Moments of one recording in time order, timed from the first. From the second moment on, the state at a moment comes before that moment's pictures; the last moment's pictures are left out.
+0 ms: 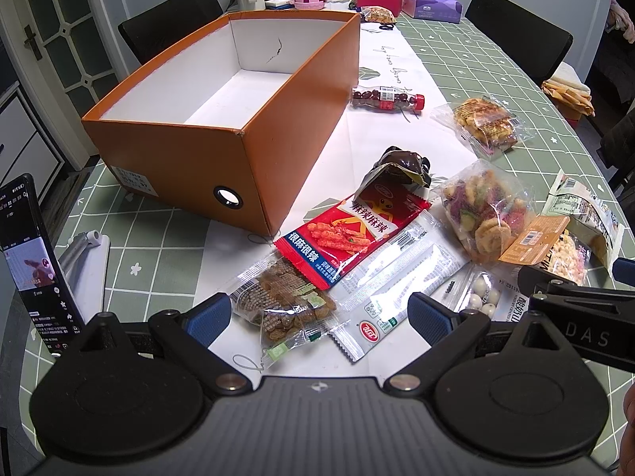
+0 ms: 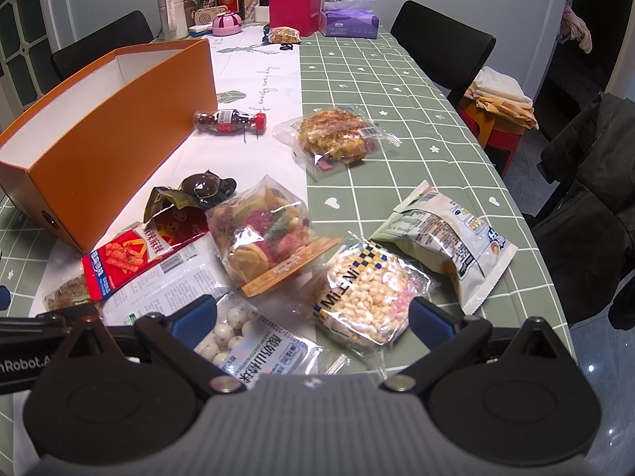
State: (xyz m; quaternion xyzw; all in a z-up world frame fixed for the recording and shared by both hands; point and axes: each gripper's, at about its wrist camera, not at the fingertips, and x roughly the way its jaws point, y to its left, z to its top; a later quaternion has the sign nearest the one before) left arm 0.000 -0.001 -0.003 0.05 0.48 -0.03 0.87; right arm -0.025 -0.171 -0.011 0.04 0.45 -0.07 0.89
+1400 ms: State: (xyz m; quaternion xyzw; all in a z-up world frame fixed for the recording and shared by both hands) left arm 0.049 0.021 -0.022 0.10 0.56 -0.06 0.82; right arm 0.055 -0.152 -0.011 -0.06 0.58 0.13 0.80
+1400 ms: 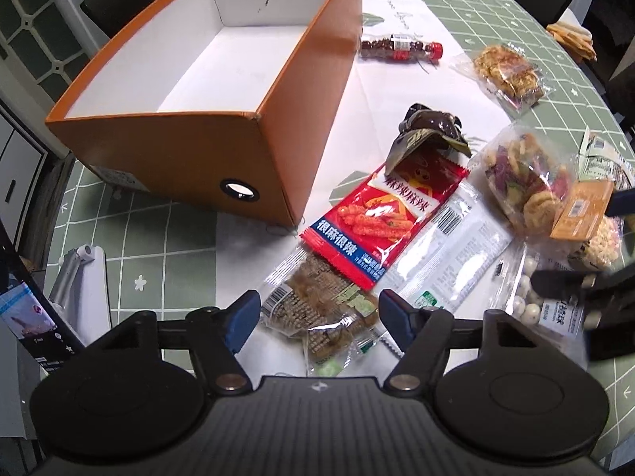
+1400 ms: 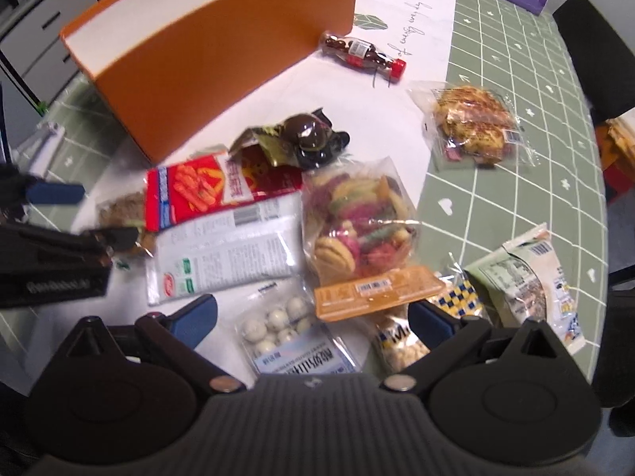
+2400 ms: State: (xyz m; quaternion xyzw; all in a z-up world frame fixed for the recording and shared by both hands) left arm 0.056 -0.019 -0.012 0.13 0.53 -0.11 0.83; right arm 0.100 -0.179 -0.008 -0.06 0.58 0.09 0.81
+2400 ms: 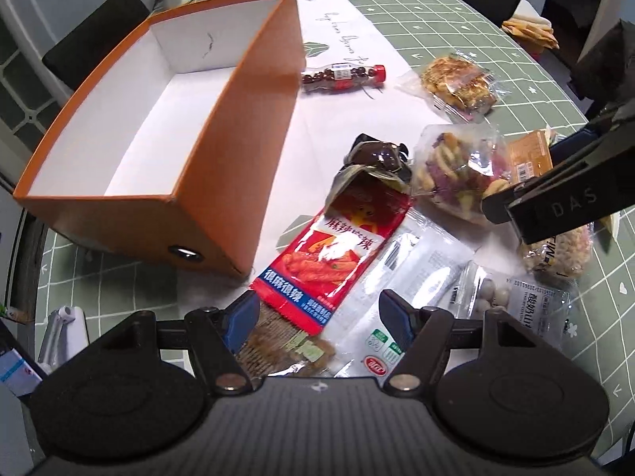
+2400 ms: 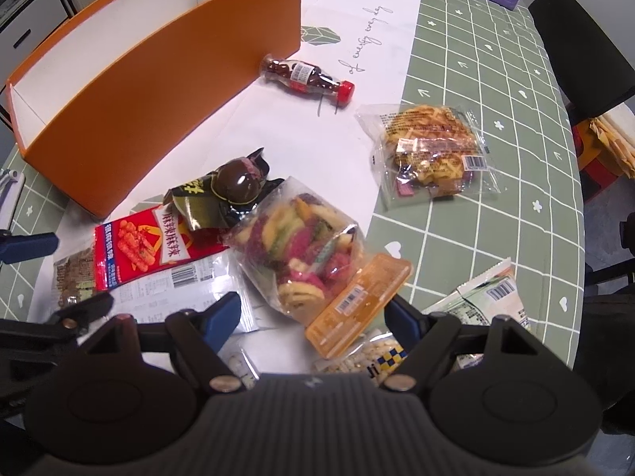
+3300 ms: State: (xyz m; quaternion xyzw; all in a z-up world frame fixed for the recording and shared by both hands) left arm 0.055 -0.015 -0.011 0.12 0.52 -0.11 0.84; right arm 0.105 -0.213 -0.003 0.02 0.59 0.09 0.80
